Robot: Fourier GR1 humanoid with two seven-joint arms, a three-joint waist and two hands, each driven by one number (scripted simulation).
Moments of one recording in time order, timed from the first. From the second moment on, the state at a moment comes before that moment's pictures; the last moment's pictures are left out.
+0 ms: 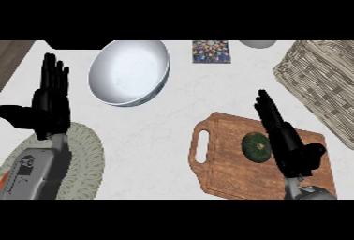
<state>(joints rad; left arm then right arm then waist) -0.31 0.24 0.01 -1.43 0.19 0.41 -0.09 -0.07 -0.26 0.27 -1.68 -0.12 -0.22 0.11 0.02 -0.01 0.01</state>
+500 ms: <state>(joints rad) -0.21 0.35 -0.12 -1.33 0.12 0.27 0.07 -0.05 -0.20 0.08 -1.76 -0.24 -0.12 -0.44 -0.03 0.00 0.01</state>
